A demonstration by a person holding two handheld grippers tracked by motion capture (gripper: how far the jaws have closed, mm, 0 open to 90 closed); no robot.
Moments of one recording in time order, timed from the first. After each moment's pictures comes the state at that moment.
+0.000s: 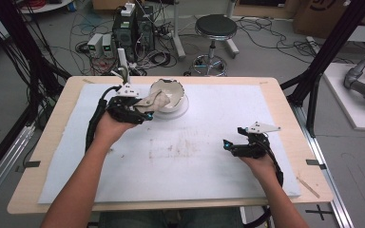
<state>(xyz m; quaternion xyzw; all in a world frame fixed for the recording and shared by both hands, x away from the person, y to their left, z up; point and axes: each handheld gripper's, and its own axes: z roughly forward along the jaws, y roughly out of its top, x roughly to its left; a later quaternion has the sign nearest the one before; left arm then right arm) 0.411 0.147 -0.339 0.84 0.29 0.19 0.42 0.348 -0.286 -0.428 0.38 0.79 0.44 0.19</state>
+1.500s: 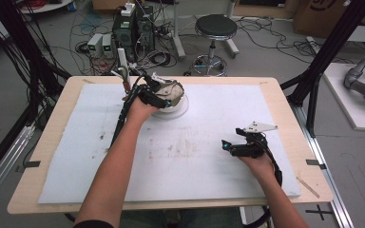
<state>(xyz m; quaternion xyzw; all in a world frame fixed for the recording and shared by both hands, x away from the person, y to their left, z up) 0.501 0.087 -0.374 0.86 0.33 0.18 0.35 0.353 -0.284 -0.433 0.38 0.80 0.43 0.17</state>
